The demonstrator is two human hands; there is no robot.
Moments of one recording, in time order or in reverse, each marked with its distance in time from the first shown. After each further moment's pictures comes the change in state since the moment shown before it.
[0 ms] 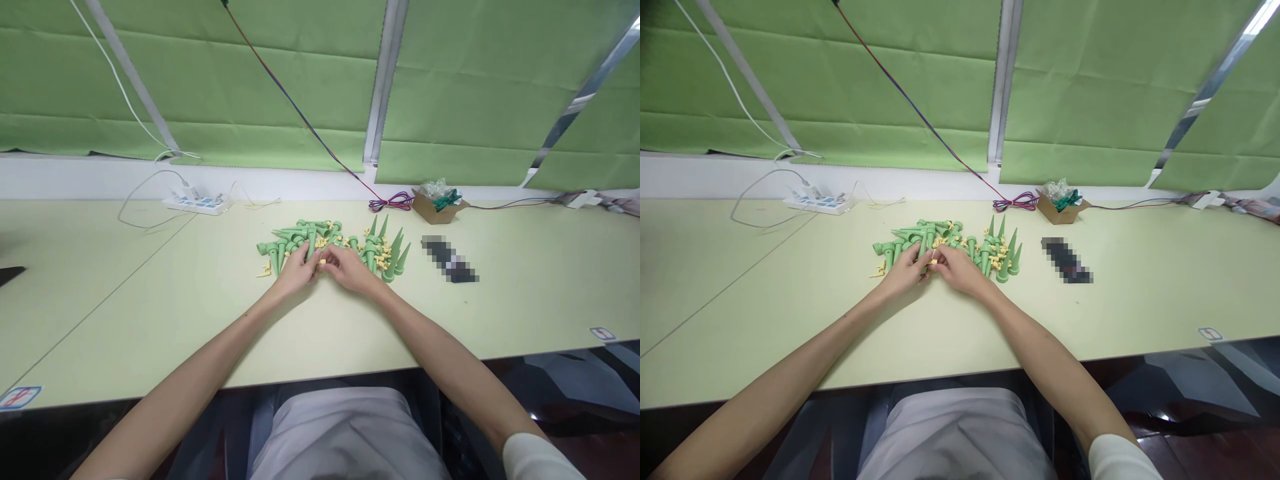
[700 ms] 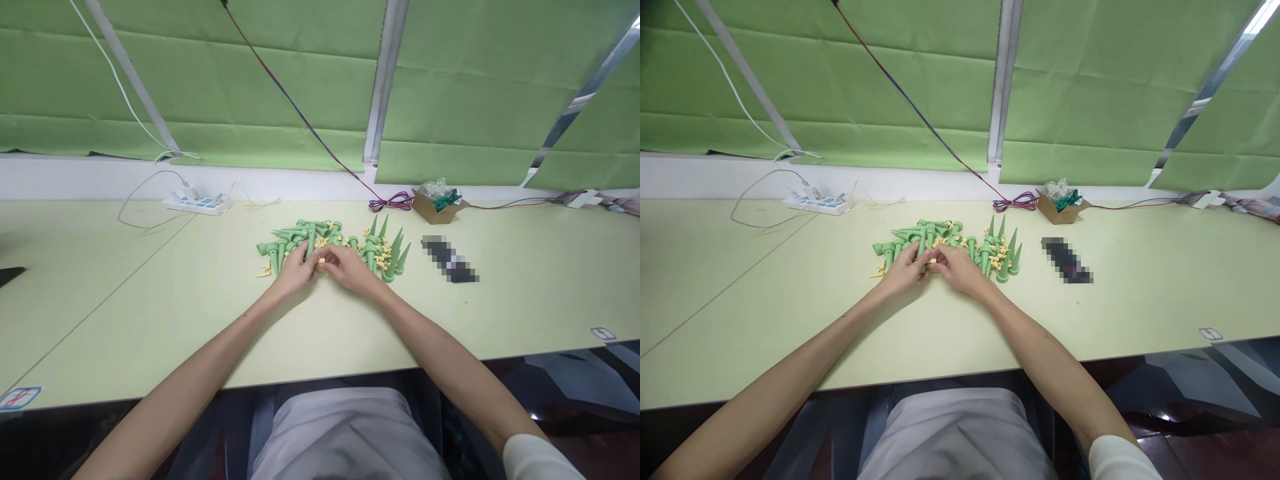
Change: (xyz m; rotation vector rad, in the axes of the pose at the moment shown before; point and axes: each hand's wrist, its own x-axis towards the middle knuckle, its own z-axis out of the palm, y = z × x) left_hand 0.003 -0.004 -0.002 0.015 0.022 0.001; right_hand 0.001 0.000 0.001 0.026 0.017 -0.022
